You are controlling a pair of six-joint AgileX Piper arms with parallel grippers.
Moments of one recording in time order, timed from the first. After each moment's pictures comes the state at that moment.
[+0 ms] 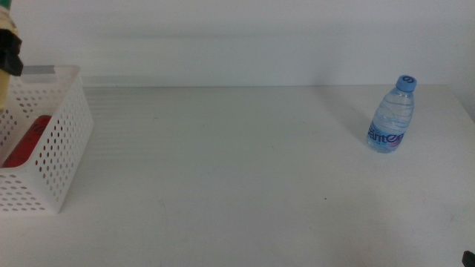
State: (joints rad) left arm 0.24 1.68 -1.66 -0.10 1.02 0.34; right arm 0.15 -0.01 0.03 0.02 0.23 -0.19
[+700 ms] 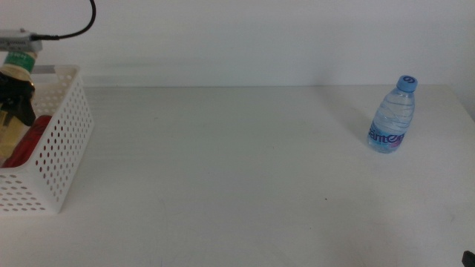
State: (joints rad) left arm 0.30 1.98 -1.78 -0.11 1.19 0.41; right arm 0.15 -0.01 0.03 0.02 0.23 -0.19
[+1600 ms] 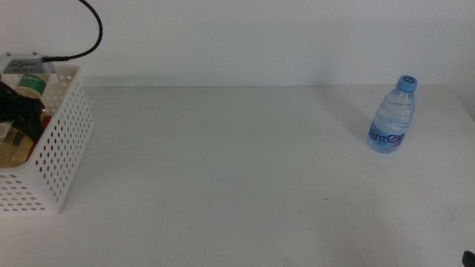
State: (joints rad) left arm 0.30 2.06 -1.78 -0.12 1.23 0.41; right arm 0.15 -0.01 0.03 0.02 0.23 -0.19
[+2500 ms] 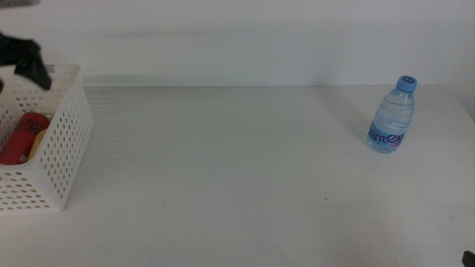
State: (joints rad) left arm 0.24 1.83 -1.79 -0.21 1.24 0.30; right arm 0.15 -0.01 0.03 0.02 0.23 -0.19
